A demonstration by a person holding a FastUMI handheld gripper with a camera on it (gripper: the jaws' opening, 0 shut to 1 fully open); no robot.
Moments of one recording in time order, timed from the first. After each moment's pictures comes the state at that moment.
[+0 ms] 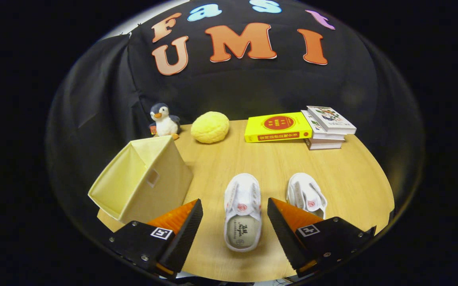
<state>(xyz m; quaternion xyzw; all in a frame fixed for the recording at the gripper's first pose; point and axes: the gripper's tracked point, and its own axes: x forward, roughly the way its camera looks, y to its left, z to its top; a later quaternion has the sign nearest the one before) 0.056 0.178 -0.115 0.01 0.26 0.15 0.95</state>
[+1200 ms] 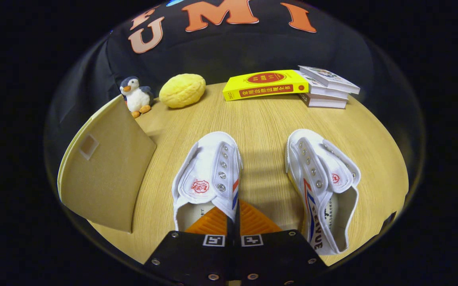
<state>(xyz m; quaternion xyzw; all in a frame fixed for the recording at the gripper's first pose) 0.097 0.176 -0.211 0.03 0.33 0.13 0.93</state>
